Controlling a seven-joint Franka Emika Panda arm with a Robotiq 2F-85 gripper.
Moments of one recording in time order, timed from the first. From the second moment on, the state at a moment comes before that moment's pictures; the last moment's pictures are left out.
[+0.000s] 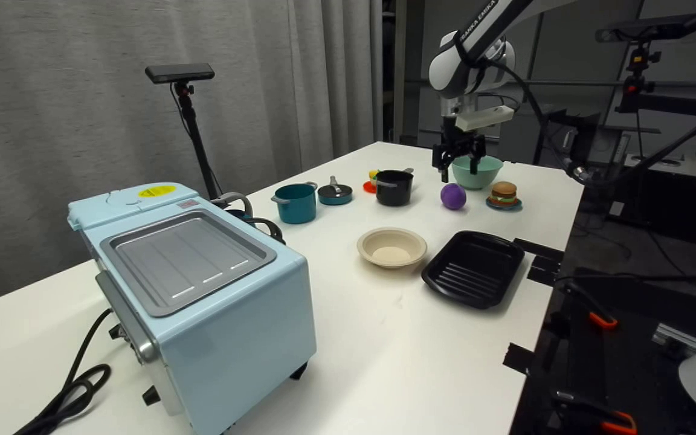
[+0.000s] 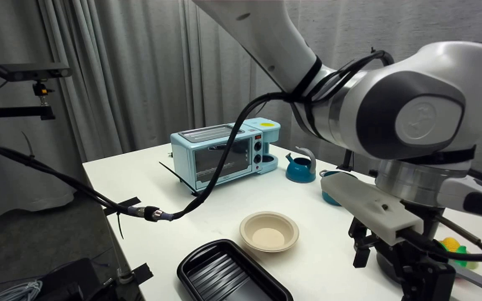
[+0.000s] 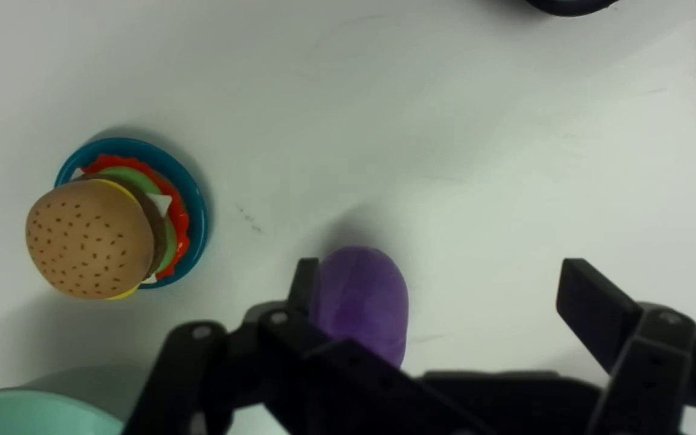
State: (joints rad) arm -0.28 0.39 -0.29 -1.93 0.03 2.20 0.04
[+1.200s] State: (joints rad) arm -0.29 0.71 -0.35 -1.68 -0.02 2.25 0.28
